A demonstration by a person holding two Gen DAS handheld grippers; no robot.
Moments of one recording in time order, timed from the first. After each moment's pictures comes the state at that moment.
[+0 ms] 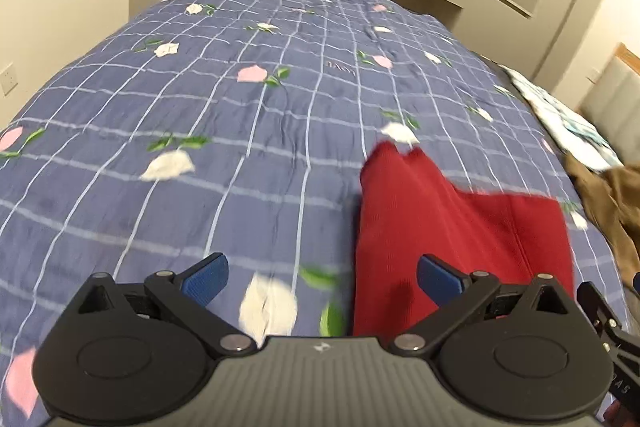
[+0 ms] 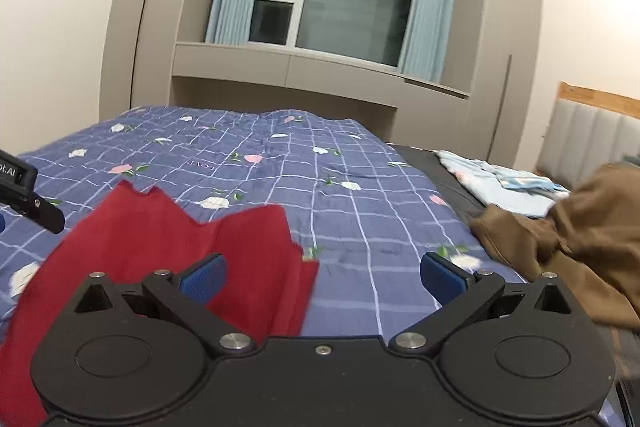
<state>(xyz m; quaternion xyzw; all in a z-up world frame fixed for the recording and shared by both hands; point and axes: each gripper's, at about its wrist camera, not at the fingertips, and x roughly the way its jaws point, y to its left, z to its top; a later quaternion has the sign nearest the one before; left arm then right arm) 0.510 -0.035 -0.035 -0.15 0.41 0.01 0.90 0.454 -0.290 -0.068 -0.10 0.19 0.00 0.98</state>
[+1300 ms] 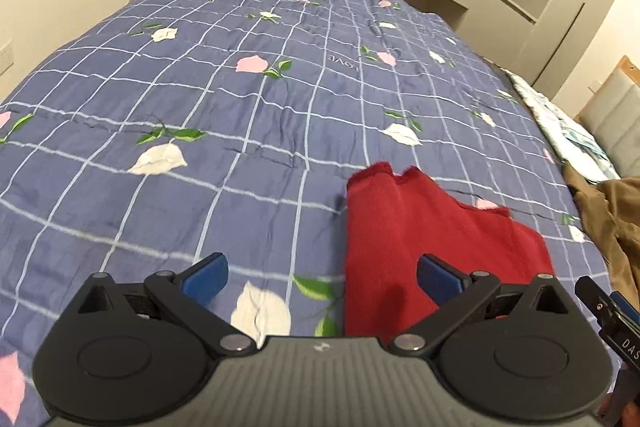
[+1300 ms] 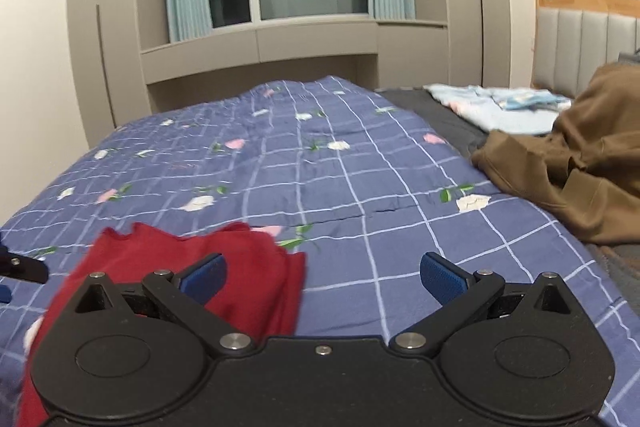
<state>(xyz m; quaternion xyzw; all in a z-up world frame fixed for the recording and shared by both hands) 0.511 -0.027 -0.043 -0.18 0.42 0.00 0.89 0.463 -0.324 -0.068 0.03 0.24 -0.01 0.97</state>
